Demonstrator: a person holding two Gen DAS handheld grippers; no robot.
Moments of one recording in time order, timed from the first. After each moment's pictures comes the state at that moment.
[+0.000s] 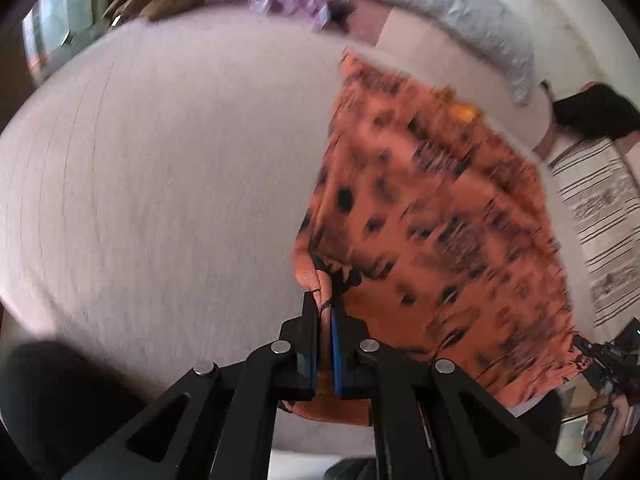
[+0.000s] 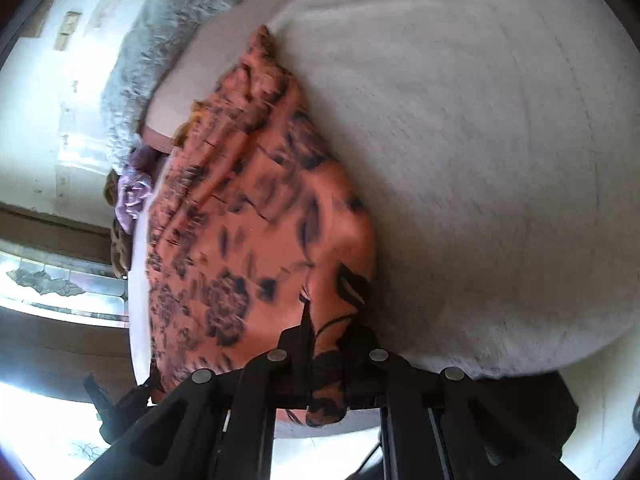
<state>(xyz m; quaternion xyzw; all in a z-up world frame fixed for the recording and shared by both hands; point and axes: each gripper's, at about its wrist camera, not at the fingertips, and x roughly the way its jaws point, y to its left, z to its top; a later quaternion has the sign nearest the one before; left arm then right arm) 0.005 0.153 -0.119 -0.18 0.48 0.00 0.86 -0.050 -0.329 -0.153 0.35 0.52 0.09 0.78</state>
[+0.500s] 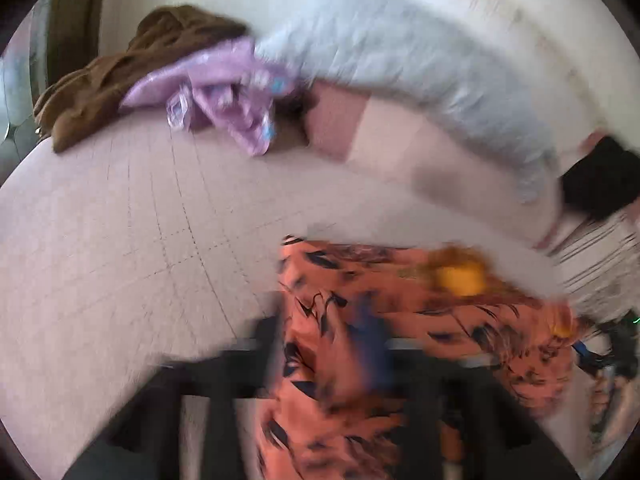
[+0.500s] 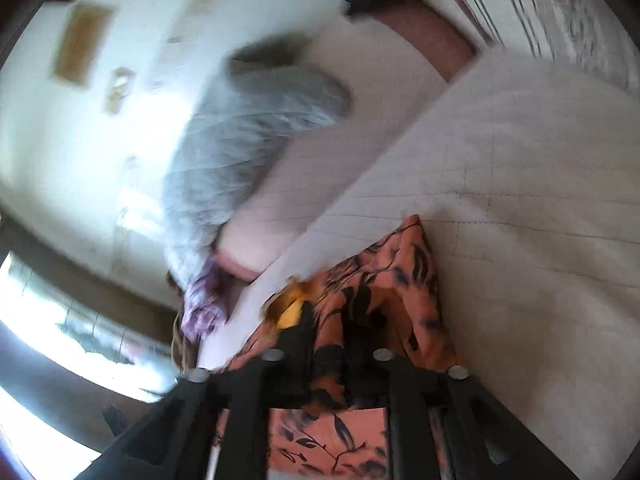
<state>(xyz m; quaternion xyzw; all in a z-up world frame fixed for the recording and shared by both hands) 0.268 0.159 -0.091 -0.15 0.42 0.01 0.90 0.222 -0.339 -0.092 0.40 0.39 0.14 0.82</state>
